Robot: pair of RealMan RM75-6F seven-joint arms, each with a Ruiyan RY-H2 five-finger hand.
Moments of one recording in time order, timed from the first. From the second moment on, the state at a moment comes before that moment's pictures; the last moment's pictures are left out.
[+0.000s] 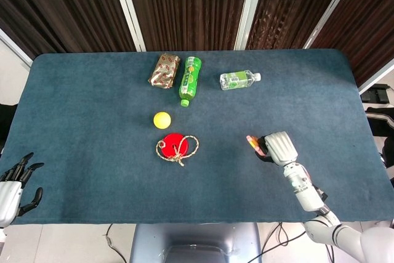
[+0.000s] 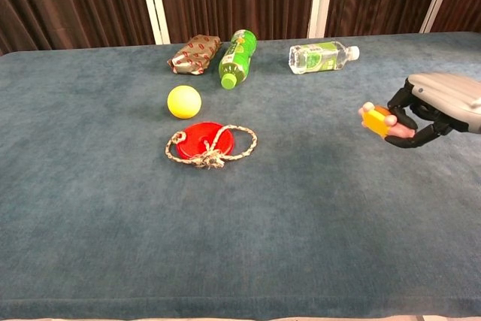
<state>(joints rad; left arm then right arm) -0.07 -1.06 0.00 -1.63 1.53 1.47 -0.04 0.54 -1.70 0.08 -0.86 -1.51 1.18 0.22</state>
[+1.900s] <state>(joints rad) -0.06 -1.07 0.00 -1.65 1.53 1.49 0.01 0.11 -1.25 -0.01 -1.49 -1.52 1.61 -0.18</state>
